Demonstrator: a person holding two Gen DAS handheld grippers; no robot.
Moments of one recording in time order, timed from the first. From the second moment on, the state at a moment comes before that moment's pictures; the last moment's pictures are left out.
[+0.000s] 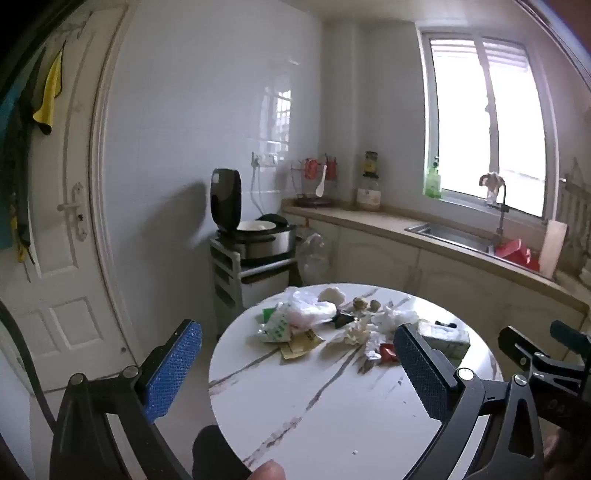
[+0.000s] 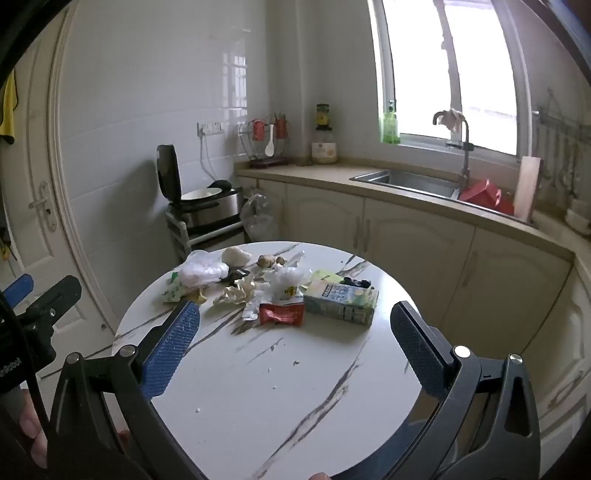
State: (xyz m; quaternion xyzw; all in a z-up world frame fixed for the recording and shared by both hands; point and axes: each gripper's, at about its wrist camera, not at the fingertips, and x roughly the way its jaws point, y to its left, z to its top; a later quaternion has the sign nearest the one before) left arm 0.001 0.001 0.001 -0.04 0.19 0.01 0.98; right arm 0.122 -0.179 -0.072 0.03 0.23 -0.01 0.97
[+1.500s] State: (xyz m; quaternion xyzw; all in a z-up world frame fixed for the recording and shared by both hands) left arm -0.001 -0.006 0.005 -0.02 0.18 0.03 0.98; right arm 0.132 -0.182 -0.058 0.04 0.20 -0.01 0.98
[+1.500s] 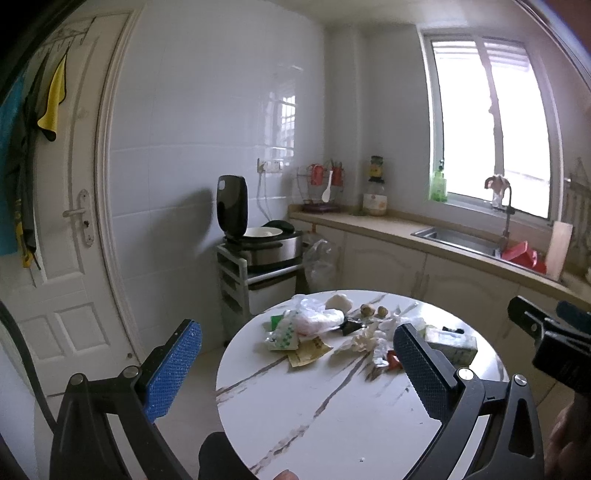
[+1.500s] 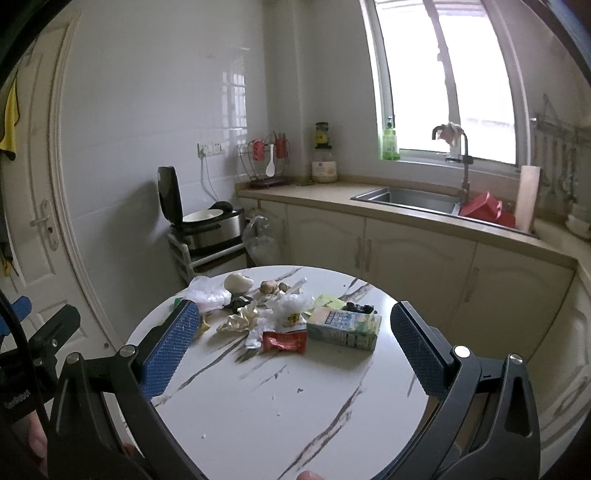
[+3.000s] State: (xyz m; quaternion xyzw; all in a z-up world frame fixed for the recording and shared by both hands) left arm 0.310 0.041 -0.118 -0.01 0.46 0.01 0.89; right arm 0.357 -0.174 -0.240 0.00 0.49 0.04 0.87
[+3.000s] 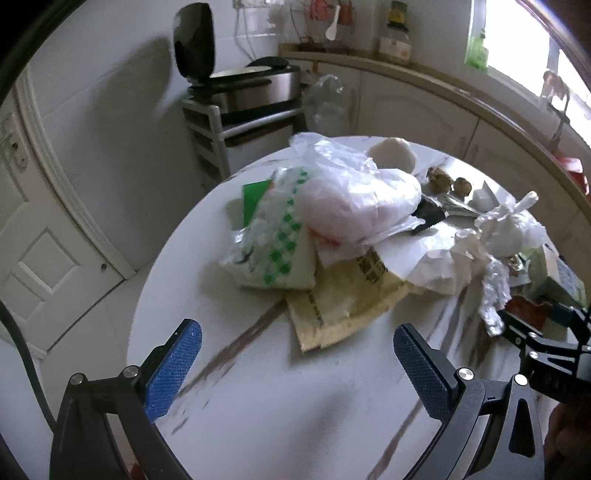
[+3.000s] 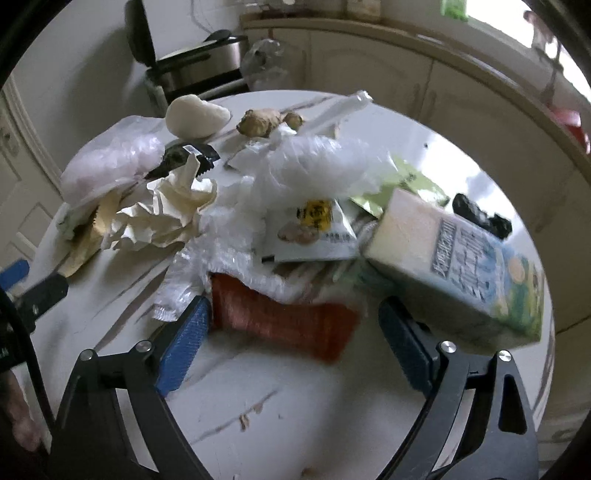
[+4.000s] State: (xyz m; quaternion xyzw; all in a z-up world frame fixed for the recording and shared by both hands) left arm 0.310 0.041 -0.138 -0.03 0.45 -0.04 0.89; right arm 0.336 -0.236 -0.229 0.10 0.46 0.12 0.87
